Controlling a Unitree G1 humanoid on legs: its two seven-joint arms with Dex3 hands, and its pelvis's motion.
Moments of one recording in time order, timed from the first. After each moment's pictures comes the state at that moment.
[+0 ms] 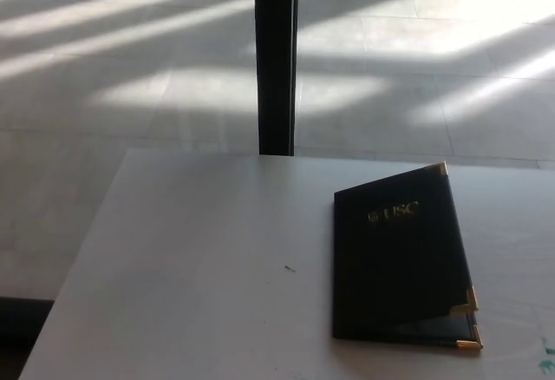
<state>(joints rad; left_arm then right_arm) 0.04 0.46 0.40 1.05 -0.09 -0.02 -0.13 0.23 -0.36 -0.59 0.67 0.13 0.04 0.06</state>
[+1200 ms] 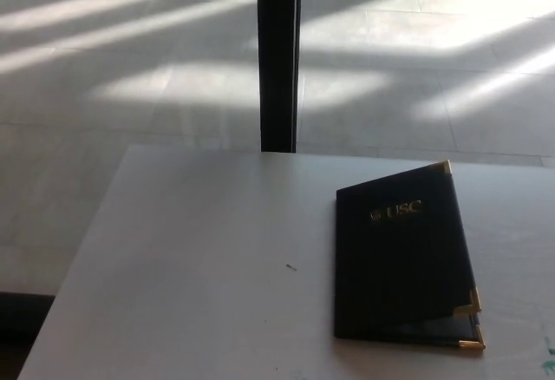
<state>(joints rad) -0.04 0.53 0.76 1.21 -0.28 -0.02 -0.21 -0.36 -0.48 -0.93 0.03 0.56 0.28 -0.10</state>
